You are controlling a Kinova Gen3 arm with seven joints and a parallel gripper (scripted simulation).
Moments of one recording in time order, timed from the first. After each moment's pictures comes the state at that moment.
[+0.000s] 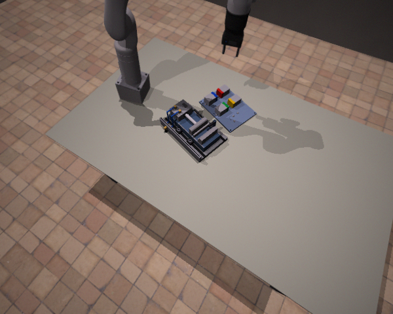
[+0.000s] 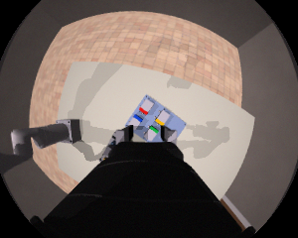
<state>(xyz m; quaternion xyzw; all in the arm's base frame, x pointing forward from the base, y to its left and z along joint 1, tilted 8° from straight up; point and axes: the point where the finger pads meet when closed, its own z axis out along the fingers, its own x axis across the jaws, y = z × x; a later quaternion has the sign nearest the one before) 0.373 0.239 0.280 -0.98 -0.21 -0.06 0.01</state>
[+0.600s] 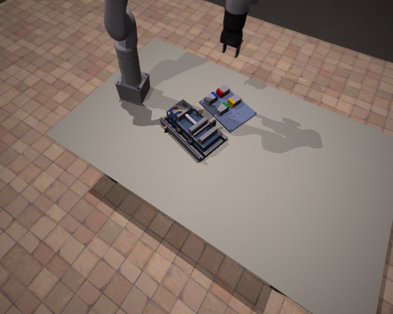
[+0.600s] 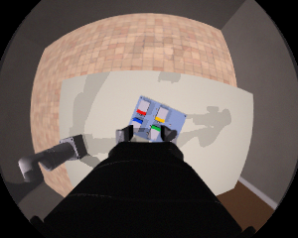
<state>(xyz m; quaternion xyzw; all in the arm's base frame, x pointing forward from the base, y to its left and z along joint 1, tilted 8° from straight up) 0.373 0.240 0.281 -0.99 -0.10 -0.06 0.02</state>
